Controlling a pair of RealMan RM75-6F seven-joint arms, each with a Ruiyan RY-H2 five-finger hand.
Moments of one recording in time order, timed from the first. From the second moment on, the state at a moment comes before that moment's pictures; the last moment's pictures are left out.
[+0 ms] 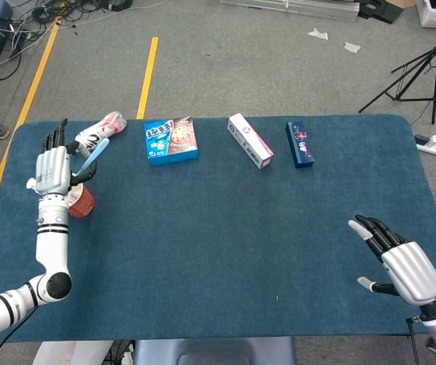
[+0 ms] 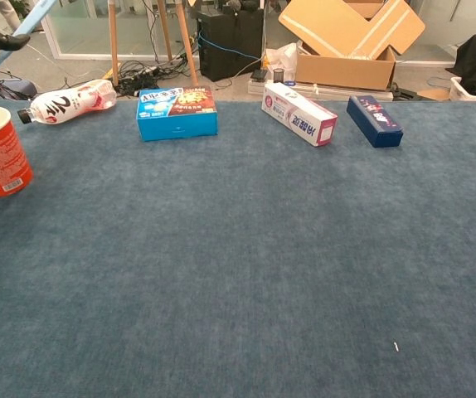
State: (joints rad) left arm -0.70 -1.43 -0.45 -1.36 0.83 1.16 0.20; right arm 0.17 -0.93 -0.03 -1.71 -1.76 1.47 0.07
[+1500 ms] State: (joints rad) left arm -0.63 -1.51 -0.40 -1.14 0.92 1.07 -0.05; right arm 0.17 -0.95 -0.03 -1.68 -1.72 1.44 0.08
